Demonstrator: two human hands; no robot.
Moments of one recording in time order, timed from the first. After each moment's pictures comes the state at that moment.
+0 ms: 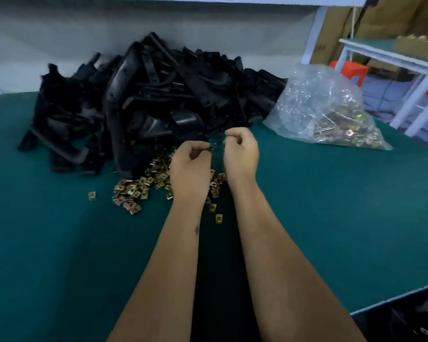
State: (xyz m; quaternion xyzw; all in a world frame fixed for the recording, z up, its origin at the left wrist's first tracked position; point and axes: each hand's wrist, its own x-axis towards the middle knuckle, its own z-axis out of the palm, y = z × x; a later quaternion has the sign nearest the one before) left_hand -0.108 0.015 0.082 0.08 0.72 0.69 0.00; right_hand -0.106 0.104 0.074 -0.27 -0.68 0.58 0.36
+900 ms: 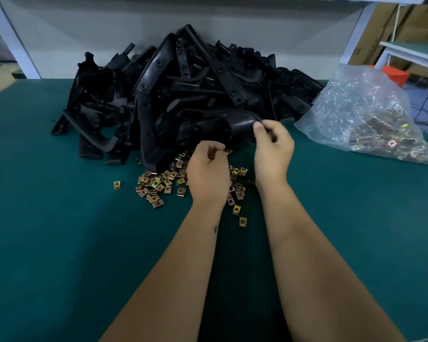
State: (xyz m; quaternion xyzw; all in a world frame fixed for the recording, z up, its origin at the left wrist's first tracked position) left_hand -0.121 0.008 0.062 0.04 0.71 0.71 -0.04; right_hand -0.124 0.112 0.071 -0.23 -0.64 0.59 0.44
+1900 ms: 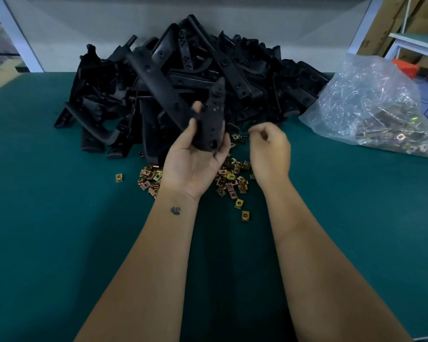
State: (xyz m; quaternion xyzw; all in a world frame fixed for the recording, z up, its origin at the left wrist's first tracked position) left_hand -0.140 -0.028 0.080 0.05 0.17 0.94 0.29; right_hand -0.104 0.102 0.075 -0.25 -0.79 0.46 0.32
